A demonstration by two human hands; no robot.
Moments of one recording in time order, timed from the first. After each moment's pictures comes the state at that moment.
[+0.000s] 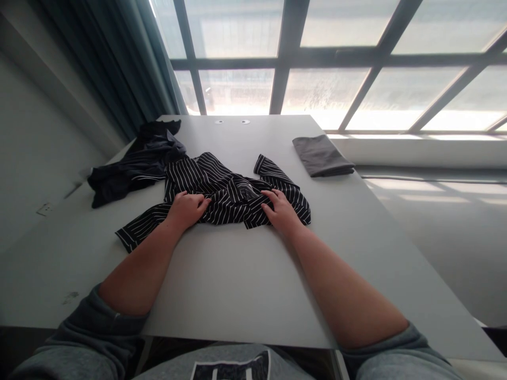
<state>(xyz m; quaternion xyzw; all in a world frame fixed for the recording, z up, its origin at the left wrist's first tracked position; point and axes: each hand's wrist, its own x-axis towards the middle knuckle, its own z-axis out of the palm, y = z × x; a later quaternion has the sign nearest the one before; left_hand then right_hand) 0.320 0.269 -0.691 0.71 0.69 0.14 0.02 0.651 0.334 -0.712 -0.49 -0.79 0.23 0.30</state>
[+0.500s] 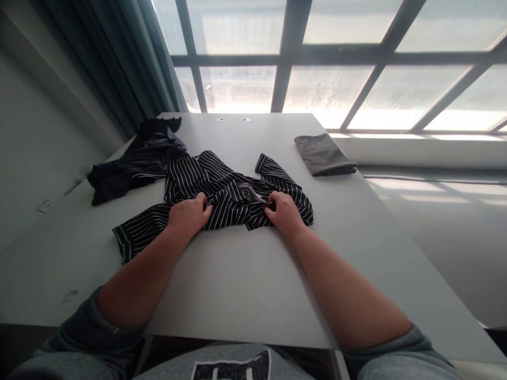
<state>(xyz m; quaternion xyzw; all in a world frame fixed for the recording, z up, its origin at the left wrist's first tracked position) 0.355 0.243 -0.668 0.63 0.78 0.06 0.01 0.650 0.337 -0.714 -0.50 -0.81 0.14 0.27</state>
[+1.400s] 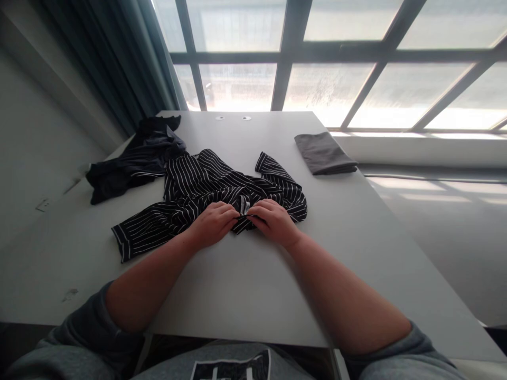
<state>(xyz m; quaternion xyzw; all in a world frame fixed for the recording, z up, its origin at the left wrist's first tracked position) 0.383 0.236 -0.683 0.86 0.45 0.23 0.05 0.625 0.293 -0.678 -0.22 -0.90 0.08 0.36</state>
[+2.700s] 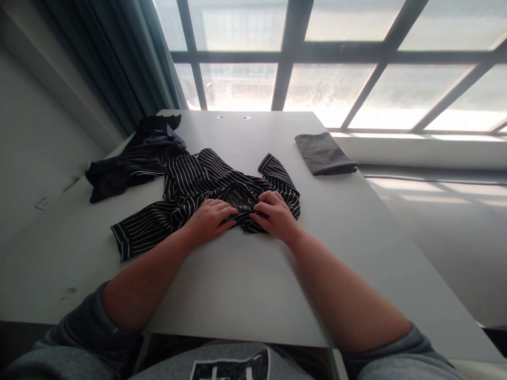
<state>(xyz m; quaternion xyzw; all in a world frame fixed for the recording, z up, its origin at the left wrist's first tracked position) 0.373 0.238 -0.683 0.85 0.48 0.21 0.05 0.635 0.303 -0.683 -0.29 -0.89 0.05 0.34</state>
